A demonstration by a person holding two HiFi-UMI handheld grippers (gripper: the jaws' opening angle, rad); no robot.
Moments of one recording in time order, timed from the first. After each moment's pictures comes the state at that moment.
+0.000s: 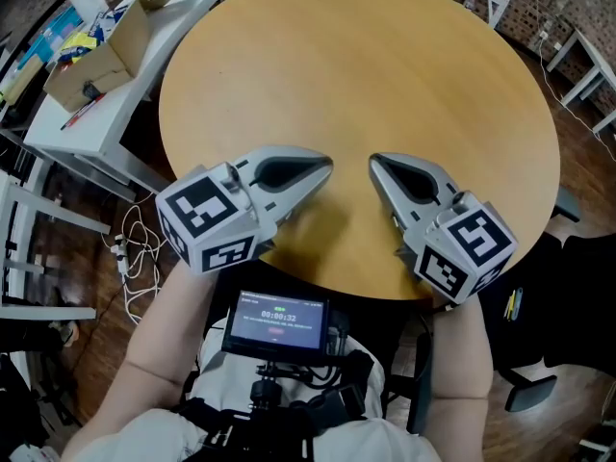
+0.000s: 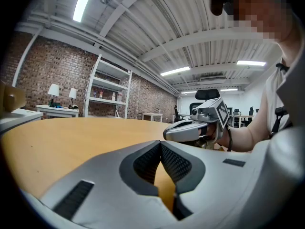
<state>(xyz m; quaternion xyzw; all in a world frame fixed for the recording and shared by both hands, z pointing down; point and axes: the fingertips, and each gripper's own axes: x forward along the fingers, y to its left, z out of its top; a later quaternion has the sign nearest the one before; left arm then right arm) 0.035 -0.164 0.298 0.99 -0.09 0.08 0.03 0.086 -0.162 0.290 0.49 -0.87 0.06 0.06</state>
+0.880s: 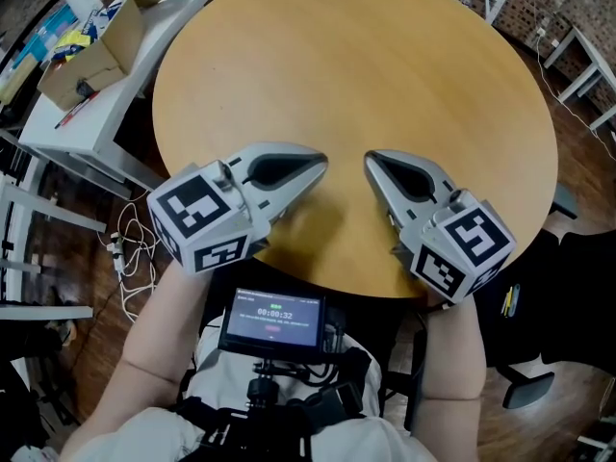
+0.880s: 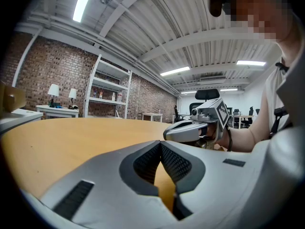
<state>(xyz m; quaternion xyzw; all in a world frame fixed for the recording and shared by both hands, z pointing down) 0.036 -0.164 0.297 0.99 -0.10 0.08 0.02 0.087 -0.161 0.289 0.49 -0.87 0.06 0.05</state>
